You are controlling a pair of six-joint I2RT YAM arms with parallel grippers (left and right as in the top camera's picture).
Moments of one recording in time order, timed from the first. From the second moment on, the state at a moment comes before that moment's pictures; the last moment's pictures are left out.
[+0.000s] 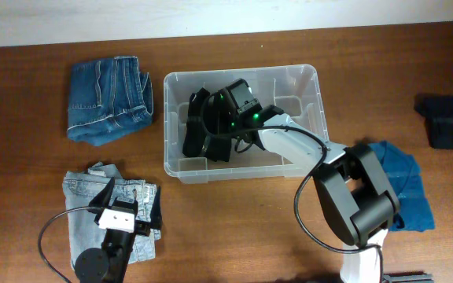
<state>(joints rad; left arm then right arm) 0.01 0.01 0.02 -0.06 0.24 0.11 0.52 2.03 1.41 -0.39 -0.01 0.57</state>
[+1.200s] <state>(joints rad) 0.01 0.01 0.02 -0.06 0.24 0.11 -0.29 1.43 1.67 -1.60 0.18 0.18</state>
